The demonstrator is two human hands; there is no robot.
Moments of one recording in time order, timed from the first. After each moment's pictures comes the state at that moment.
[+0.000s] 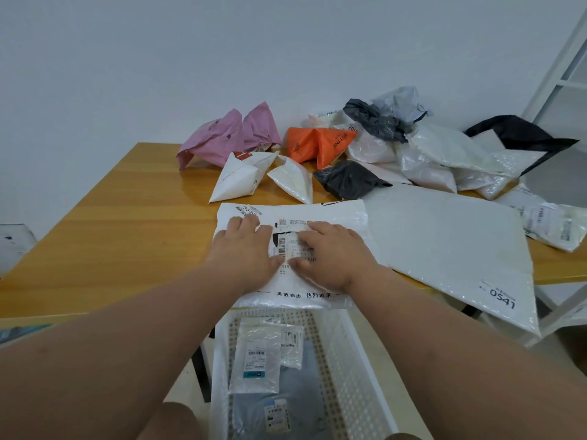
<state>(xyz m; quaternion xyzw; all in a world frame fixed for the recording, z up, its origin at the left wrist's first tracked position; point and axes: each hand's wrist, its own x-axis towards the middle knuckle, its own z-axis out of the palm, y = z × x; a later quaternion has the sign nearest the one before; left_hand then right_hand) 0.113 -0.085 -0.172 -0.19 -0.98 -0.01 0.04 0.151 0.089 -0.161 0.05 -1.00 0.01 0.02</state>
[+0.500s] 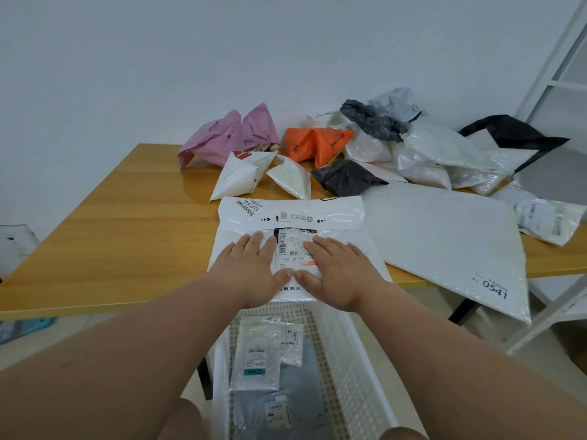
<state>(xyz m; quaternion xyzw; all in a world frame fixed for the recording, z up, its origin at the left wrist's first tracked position) 0.133 -0.085 -0.191 -0.21 -0.97 -0.02 -0.09 0.179 0.100 -0.187 0.04 -1.00 0.03 -0.04</state>
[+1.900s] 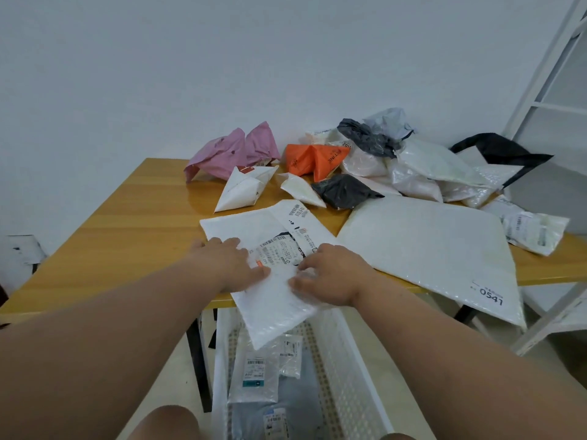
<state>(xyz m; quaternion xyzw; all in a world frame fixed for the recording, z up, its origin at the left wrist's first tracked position) 0.125 -0.118 -0.153 -0.15 -0.98 0.10 -0.12 0.193 0.079 -0.143 0.03 -1.00 0.09 -0.04</state>
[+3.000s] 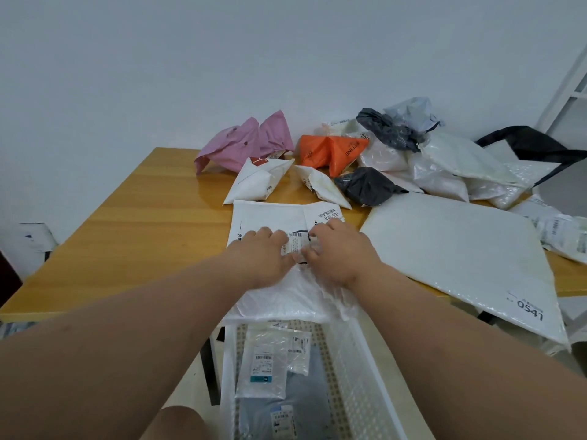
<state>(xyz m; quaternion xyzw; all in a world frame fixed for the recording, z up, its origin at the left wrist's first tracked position) 0.108 -0.092 -0.164 -0.20 -0.97 -0.08 -0.05 0.142 0.070 -0.151 0.00 -1.00 0.05 0.04</state>
